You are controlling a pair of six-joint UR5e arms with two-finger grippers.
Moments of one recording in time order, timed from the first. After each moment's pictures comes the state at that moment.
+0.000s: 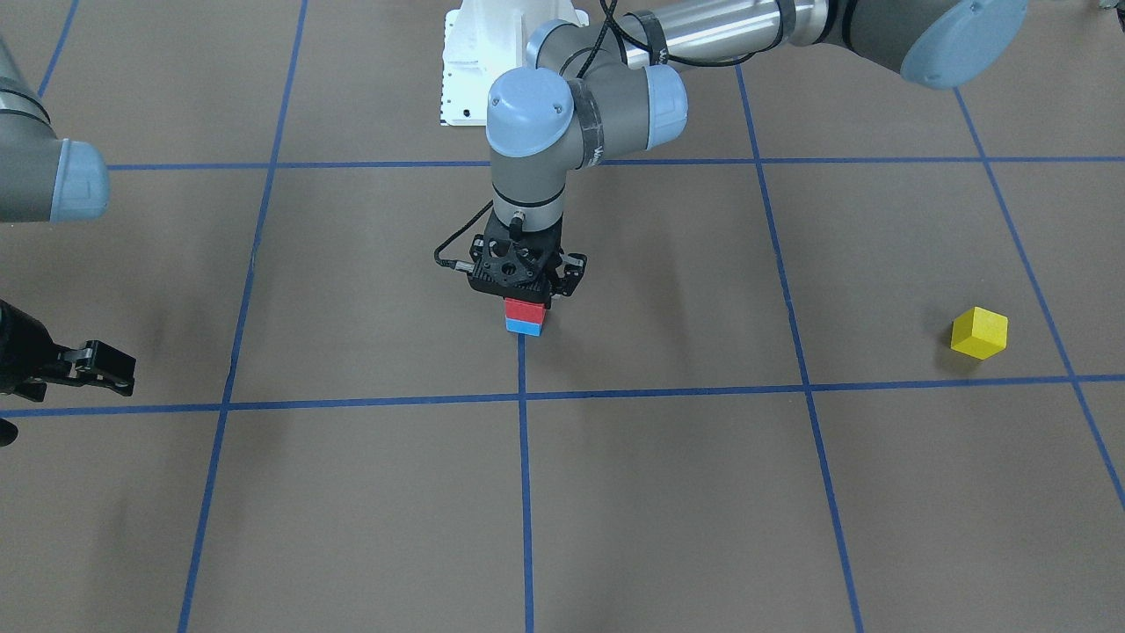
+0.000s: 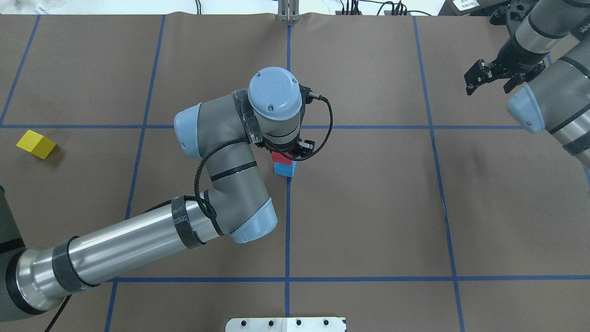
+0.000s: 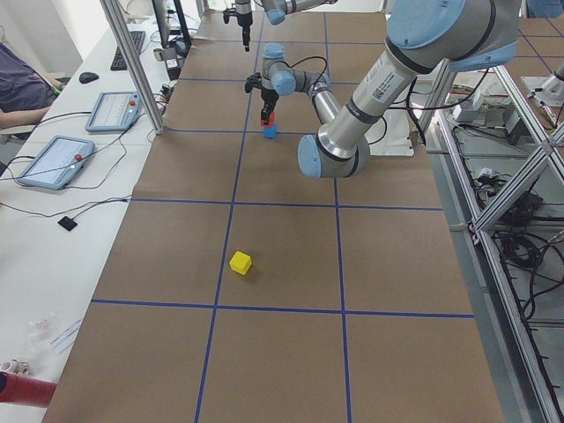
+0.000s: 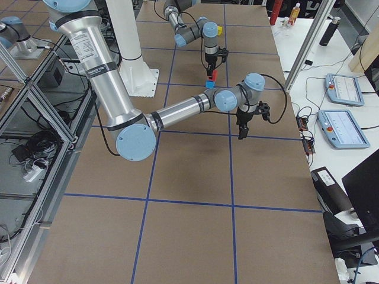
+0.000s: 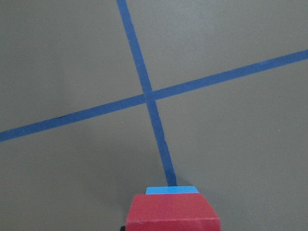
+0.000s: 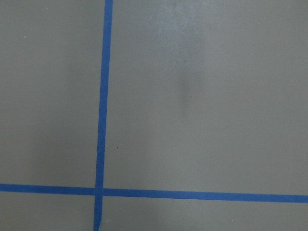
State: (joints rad) left arm -0.54 -2.51 -1.40 -1.60 -1.83 -0.93; right arm 1.12 -1.16 1.53 -1.57 2.23 0.54
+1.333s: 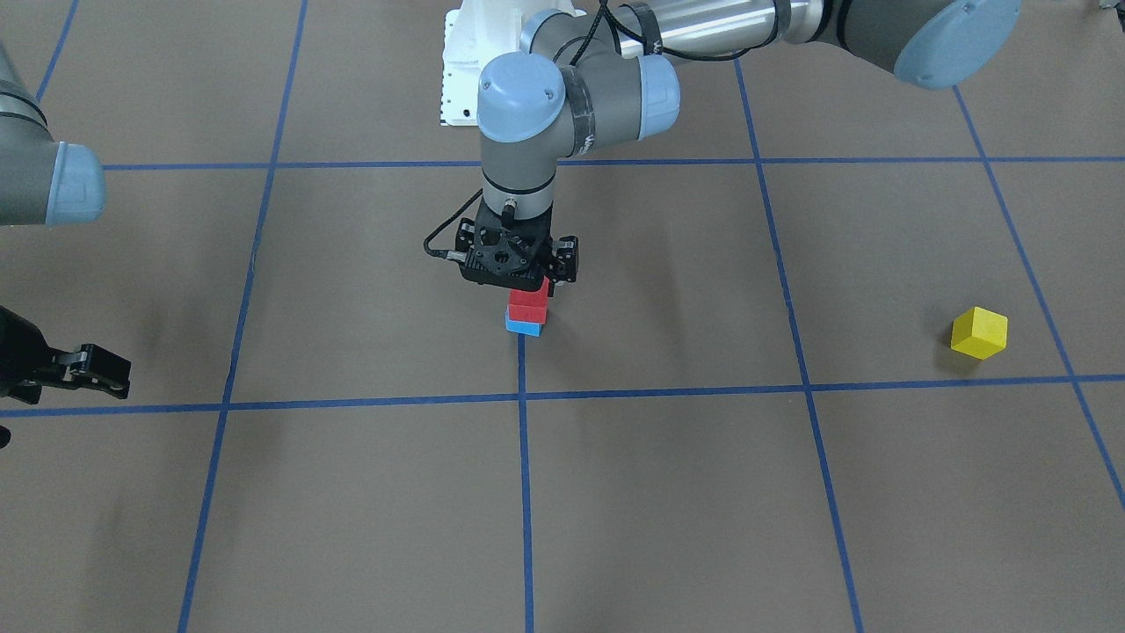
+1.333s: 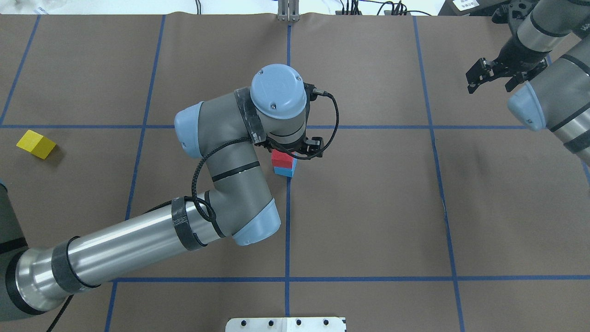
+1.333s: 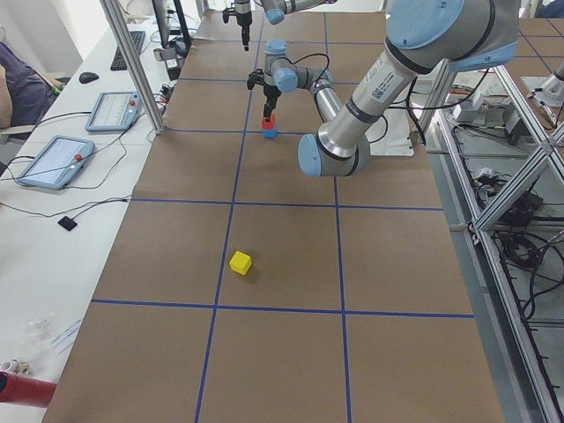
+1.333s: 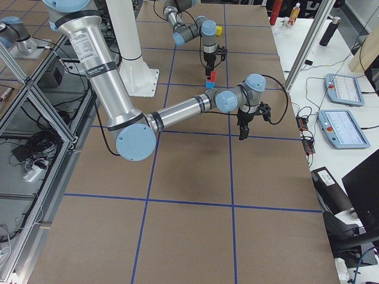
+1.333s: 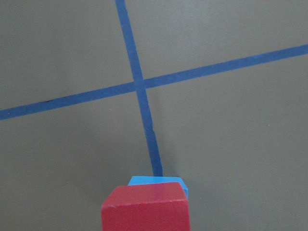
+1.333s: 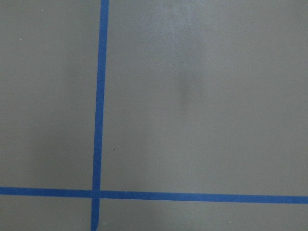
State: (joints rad) left arm -0.55 -2.52 -1.45 -1.58 -1.86 -1.00; right arm 1.13 -1.16 1.52 -1.57 2.23 0.54
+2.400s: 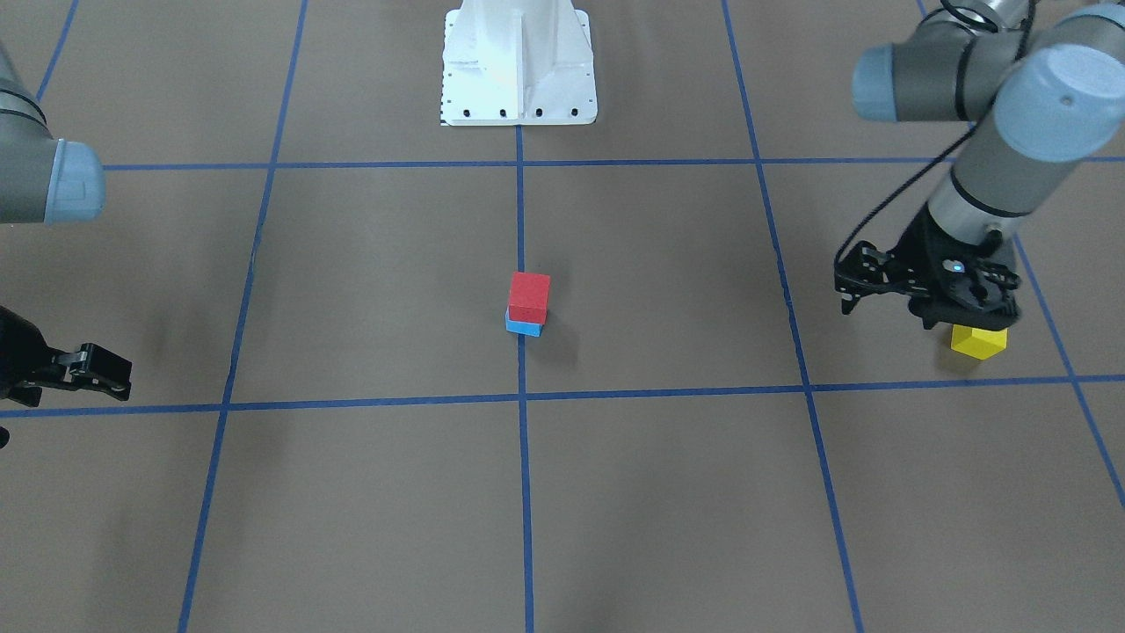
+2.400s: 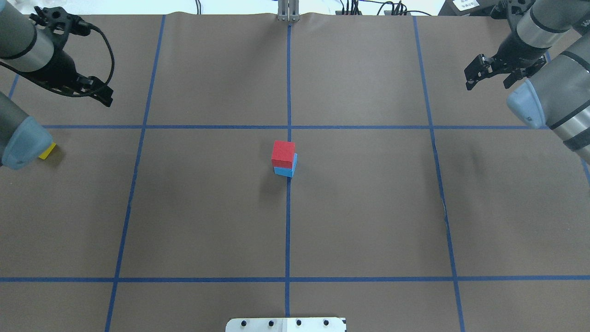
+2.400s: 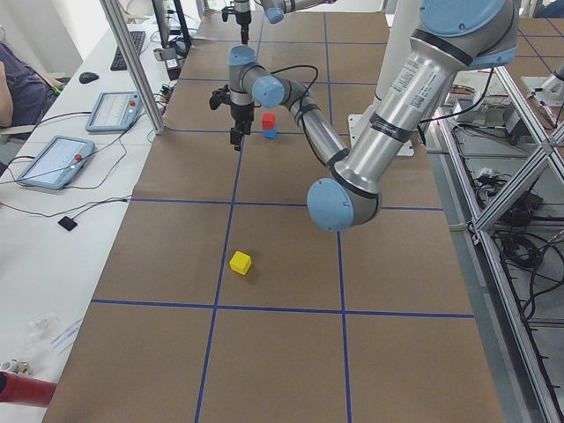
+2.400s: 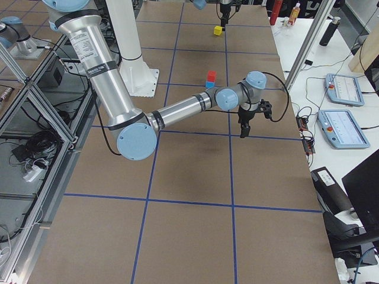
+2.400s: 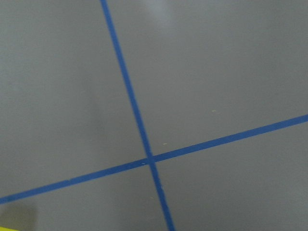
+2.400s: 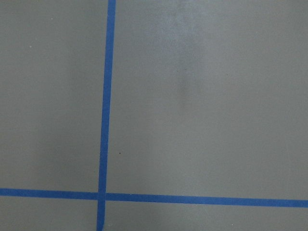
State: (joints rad) left arm -1.06 -1.90 -1.69 -1.71 -2.15 -0.48; right arm 1.13 -1.14 1.53 -1.56 2.23 0.54
